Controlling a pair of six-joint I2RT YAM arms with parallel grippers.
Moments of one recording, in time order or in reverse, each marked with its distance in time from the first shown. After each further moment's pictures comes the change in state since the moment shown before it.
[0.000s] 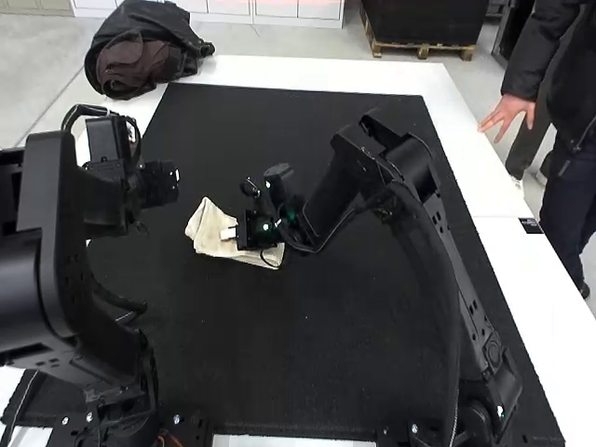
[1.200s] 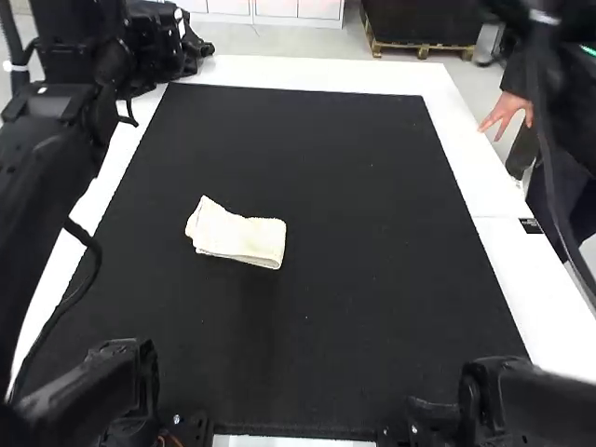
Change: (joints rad) left arm -0.197 -0.421 0.414 -0.310 0.018 -0.054; right arm -0.627 -1.563 -0.249 -0.362 0.002 0.103
